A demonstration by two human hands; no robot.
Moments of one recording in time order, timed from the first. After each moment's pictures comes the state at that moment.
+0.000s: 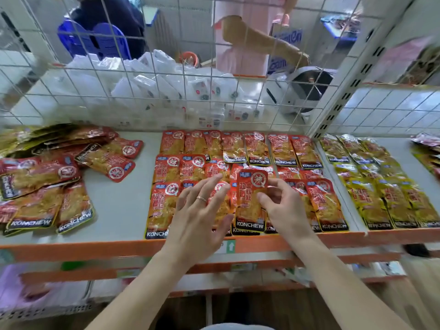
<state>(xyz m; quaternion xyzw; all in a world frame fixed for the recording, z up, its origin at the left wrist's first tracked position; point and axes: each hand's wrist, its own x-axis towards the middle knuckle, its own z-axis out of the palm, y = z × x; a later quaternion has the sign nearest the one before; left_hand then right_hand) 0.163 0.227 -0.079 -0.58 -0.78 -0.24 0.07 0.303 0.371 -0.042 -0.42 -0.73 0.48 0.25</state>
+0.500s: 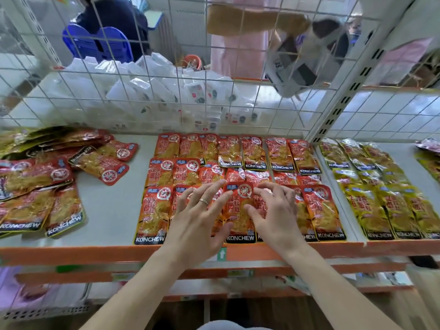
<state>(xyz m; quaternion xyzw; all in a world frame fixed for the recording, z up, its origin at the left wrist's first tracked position) 0.166 0.244 -0.083 -0.59 -0.79 -0.18 0.04 0.308 0.385 -0.069 -0.38 -0.88 0.20 0.18</state>
